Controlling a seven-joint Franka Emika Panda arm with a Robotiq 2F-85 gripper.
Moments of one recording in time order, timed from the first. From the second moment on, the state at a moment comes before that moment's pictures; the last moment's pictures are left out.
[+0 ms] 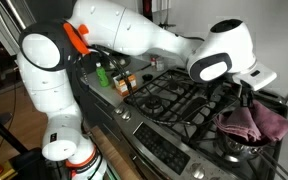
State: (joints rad) arm -0.35 0.15 -0.32 -1.91 0.13 2.58 0.52
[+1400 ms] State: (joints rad) arm -0.39 0.02 -0.38 -1.80 0.28 2.04 0.10
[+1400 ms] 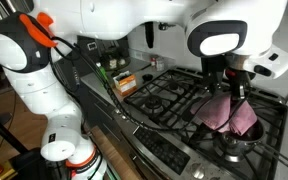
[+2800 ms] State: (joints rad) arm -0.39 0.19 -0.36 -1.85 0.18 2.65 0.41
